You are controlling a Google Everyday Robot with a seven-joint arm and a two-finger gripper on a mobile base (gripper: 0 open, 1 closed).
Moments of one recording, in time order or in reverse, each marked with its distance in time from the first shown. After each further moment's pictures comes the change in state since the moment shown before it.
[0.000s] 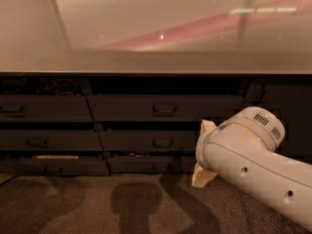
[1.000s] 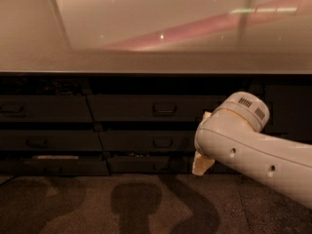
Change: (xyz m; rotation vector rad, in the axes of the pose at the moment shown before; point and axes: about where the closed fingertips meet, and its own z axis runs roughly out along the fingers) arm 0.005 -0.030 0.019 0.011 0.067 0.047
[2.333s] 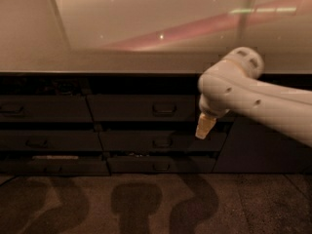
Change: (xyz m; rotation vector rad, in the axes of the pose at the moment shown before) arm -0.003 -0.106 0.034 -0.001 0.055 0.116
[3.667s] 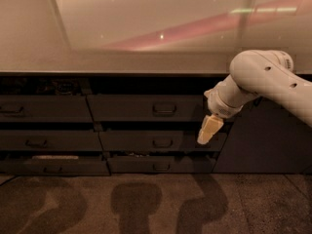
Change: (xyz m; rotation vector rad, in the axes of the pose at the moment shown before) arm -0.001 0.020 0.004 -0.287 -0.279 -0.114
